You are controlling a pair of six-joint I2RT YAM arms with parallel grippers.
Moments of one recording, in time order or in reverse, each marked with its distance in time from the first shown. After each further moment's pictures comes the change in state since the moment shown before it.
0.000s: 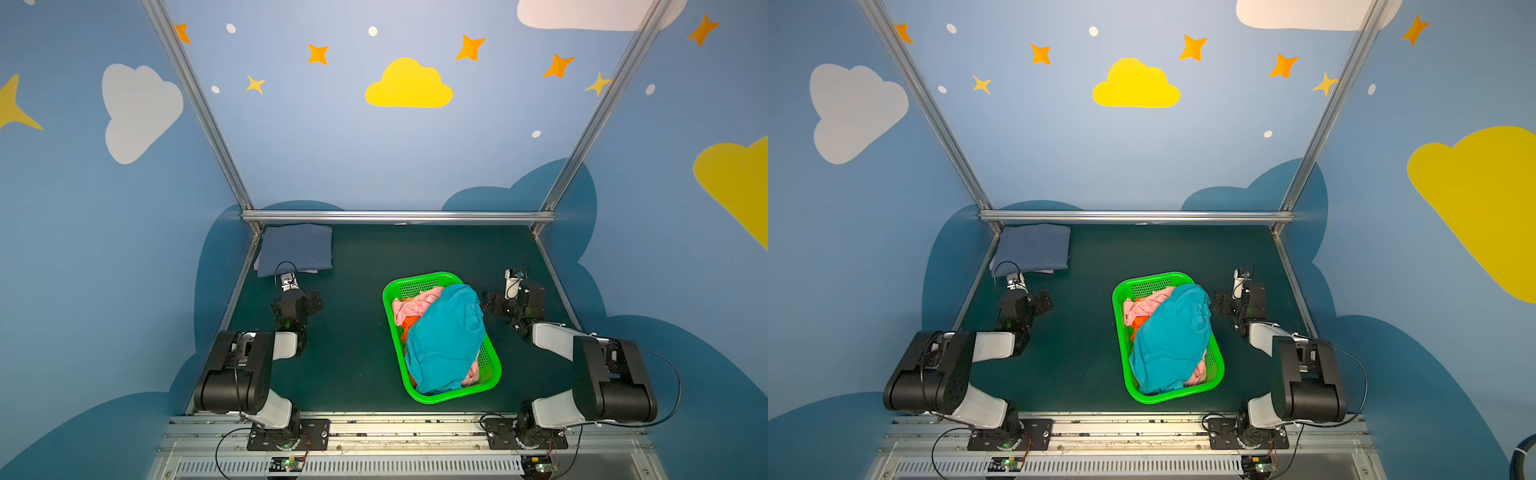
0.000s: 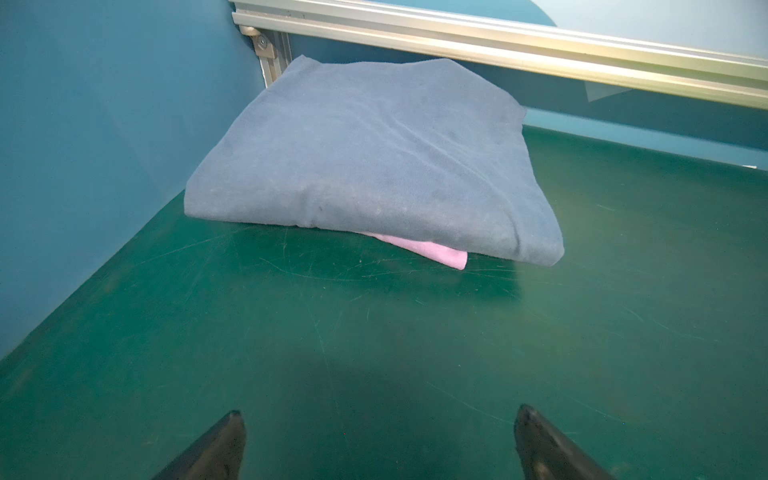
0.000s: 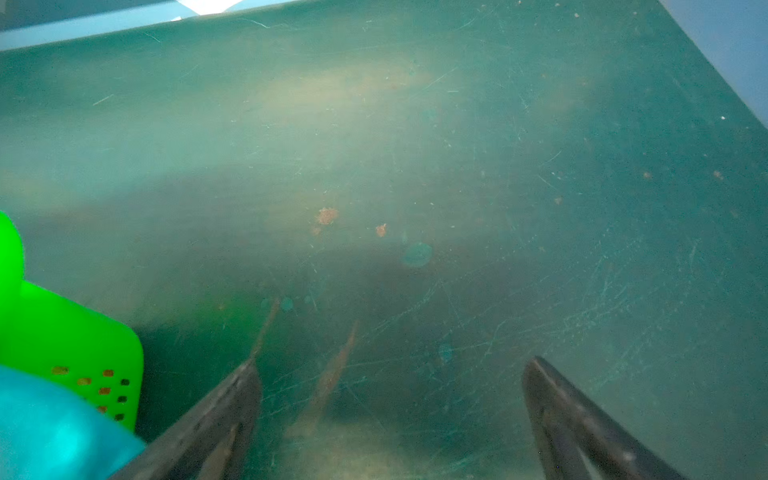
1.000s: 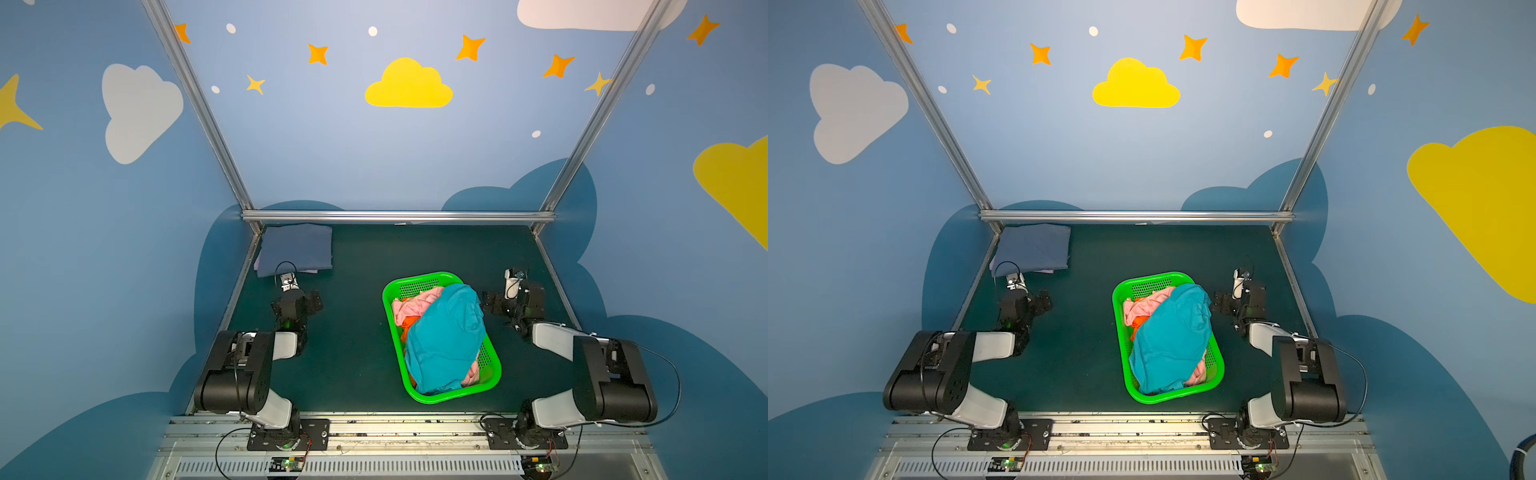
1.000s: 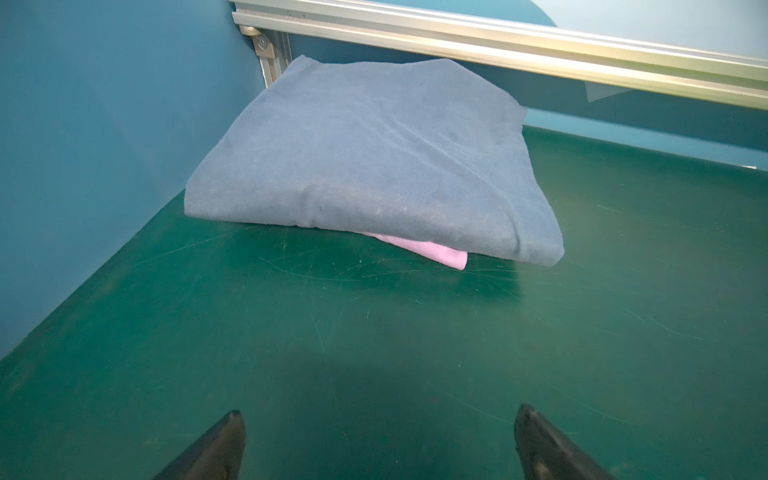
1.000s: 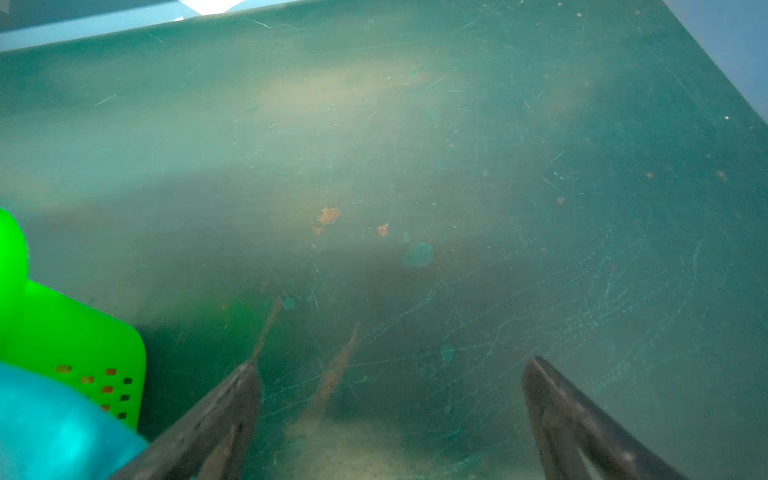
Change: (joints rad) left arm 0.000 0.000 0.000 0.000 0.000 -0.001; right arm -0.002 0.000 0.000 0.000 -0.005 0.000
